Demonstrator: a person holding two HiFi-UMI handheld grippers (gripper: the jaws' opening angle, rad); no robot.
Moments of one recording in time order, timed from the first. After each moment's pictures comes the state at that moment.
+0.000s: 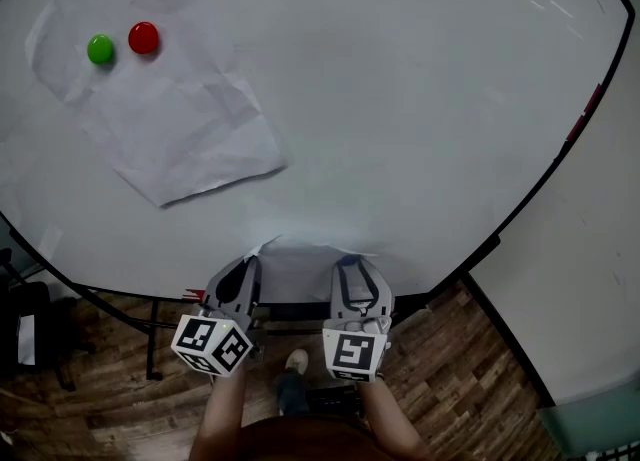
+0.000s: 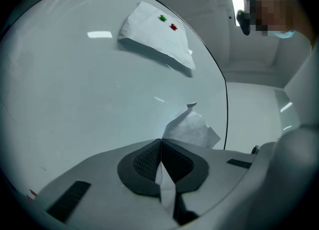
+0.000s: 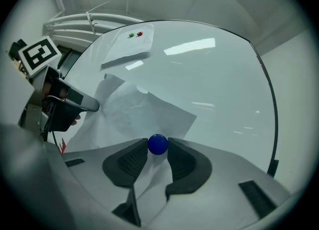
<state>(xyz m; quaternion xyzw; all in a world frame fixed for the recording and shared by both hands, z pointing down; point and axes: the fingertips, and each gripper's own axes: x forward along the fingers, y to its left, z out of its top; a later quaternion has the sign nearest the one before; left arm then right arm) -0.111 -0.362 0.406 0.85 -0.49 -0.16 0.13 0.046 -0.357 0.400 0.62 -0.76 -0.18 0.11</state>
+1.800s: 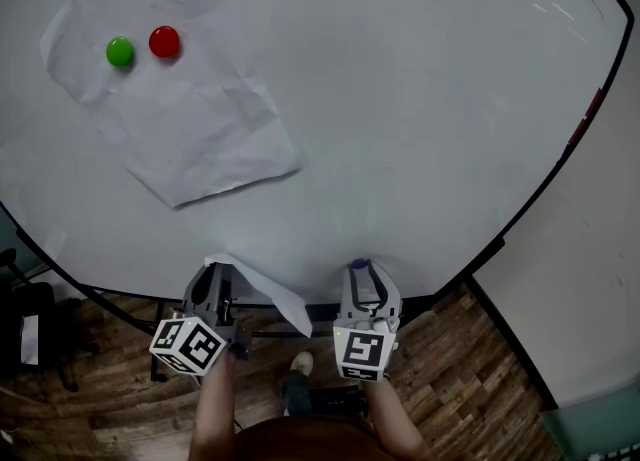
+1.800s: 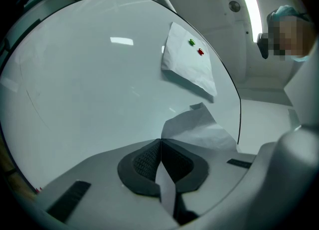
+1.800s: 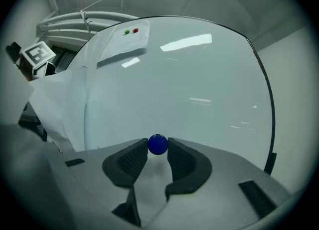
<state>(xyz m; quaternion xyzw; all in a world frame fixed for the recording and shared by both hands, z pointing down) -0.187 -0.355 0.404 0.80 -0.53 -0.24 0.18 0.051 -0.356 0.407 0.63 -0.75 -0.16 0.11</state>
